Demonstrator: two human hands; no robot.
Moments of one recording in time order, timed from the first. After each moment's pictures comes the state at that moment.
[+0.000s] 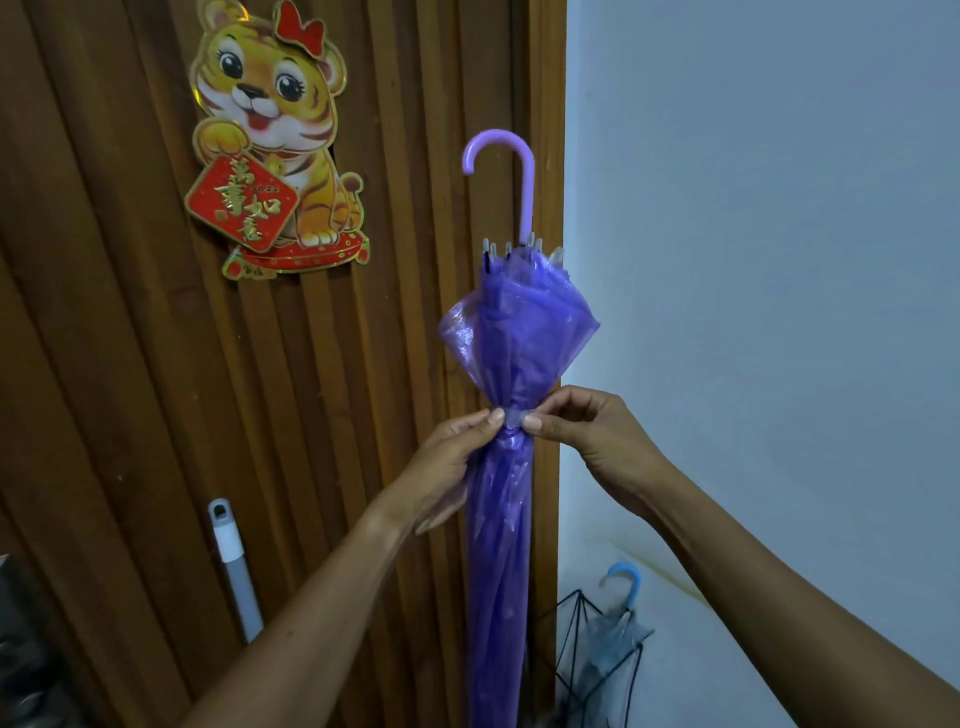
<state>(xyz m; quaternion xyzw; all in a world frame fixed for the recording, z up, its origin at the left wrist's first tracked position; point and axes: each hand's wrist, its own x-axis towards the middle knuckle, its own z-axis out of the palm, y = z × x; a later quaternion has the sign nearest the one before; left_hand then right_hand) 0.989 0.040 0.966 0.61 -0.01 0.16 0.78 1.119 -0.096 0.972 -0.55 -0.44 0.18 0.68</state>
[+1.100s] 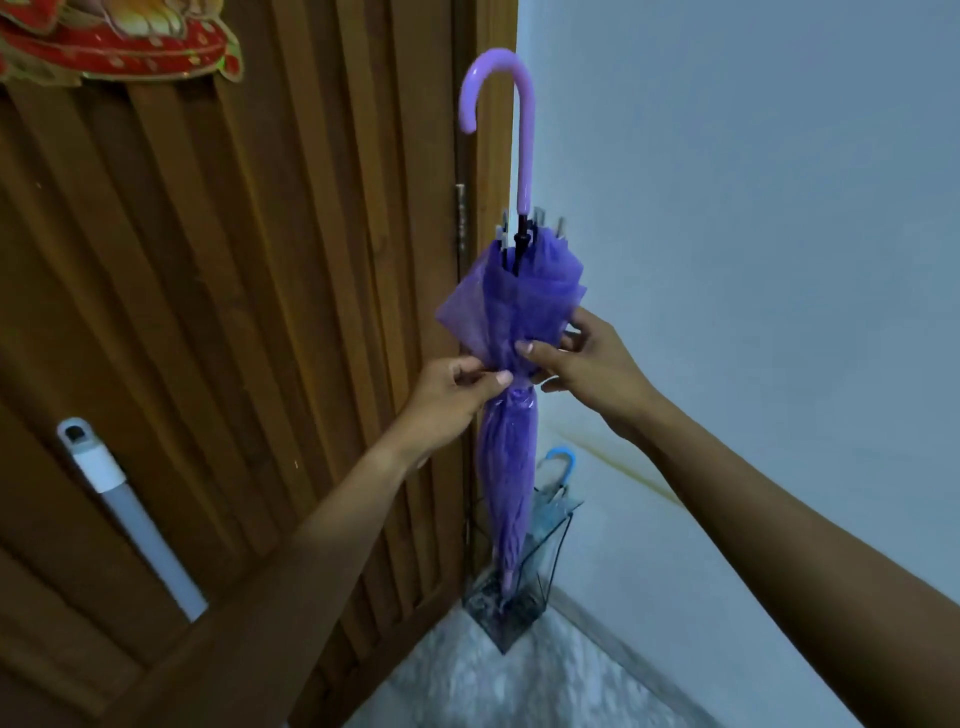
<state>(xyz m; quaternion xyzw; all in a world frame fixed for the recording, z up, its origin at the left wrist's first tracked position) 1.067 0.048 0.873 0.72 0.07 0.22 0.65 1.158 -0.105 0.918 -0.70 -0.35 0.11 0.61</state>
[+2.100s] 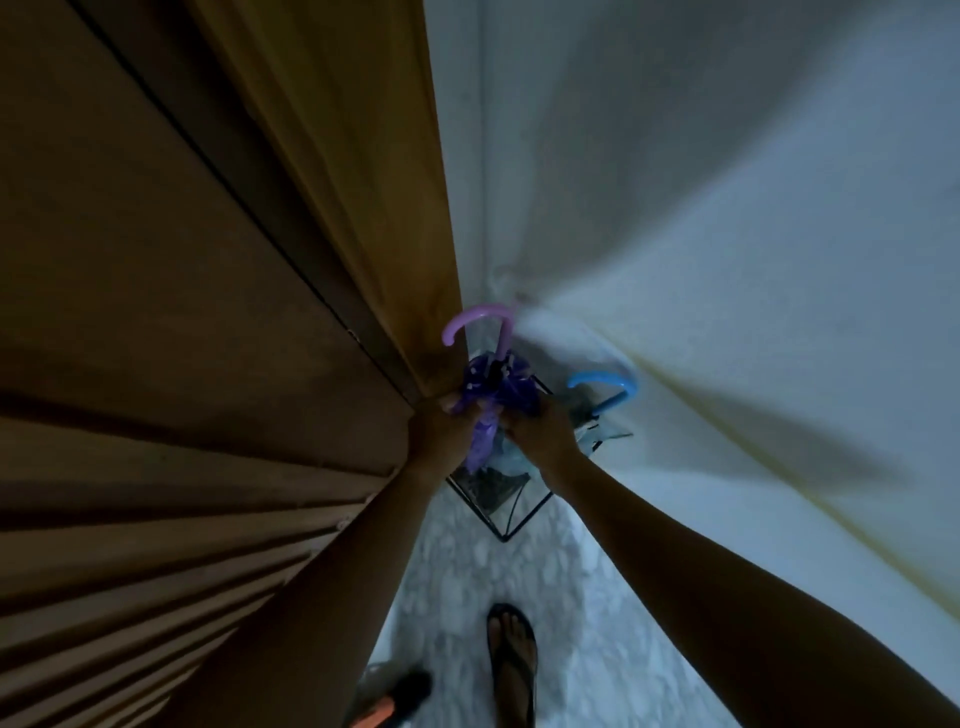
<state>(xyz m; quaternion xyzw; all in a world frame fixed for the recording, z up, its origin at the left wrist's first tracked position) 1.373 0.153 0.393 0.68 0.43 -0.01 0.60 1.450 0.040 0.391 -0.80 -0.03 0.36 0.48</state>
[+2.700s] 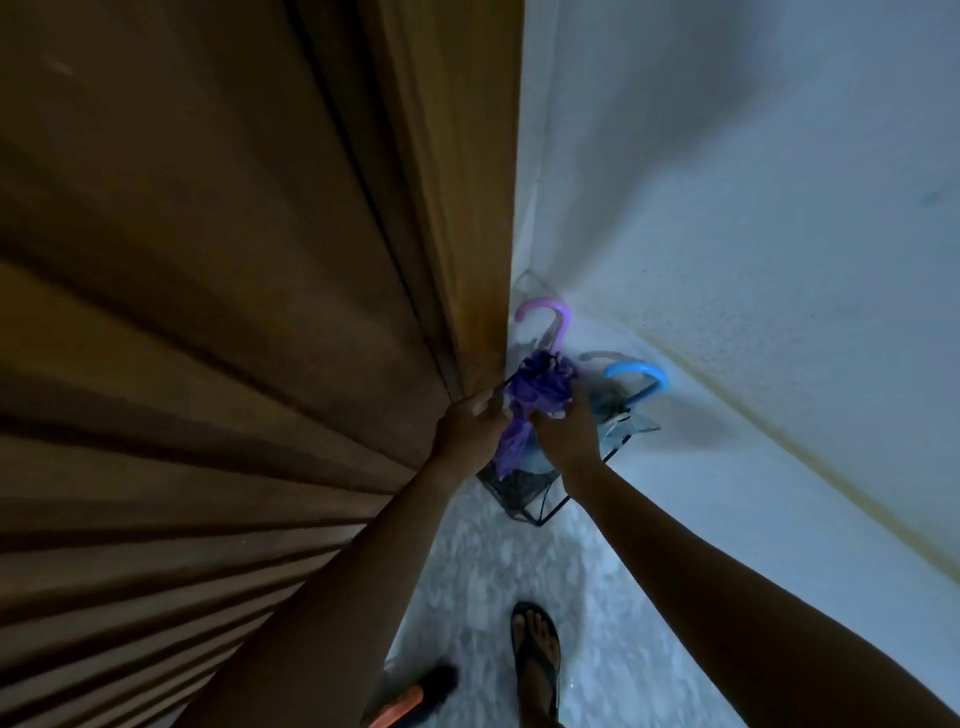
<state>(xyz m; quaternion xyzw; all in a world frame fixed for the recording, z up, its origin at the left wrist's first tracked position) 1.341 0.165 0.429 0.67 0.37 -0.05 0.64 1.414 0.051 0.415 -0.83 0.02 0.28 0.48</state>
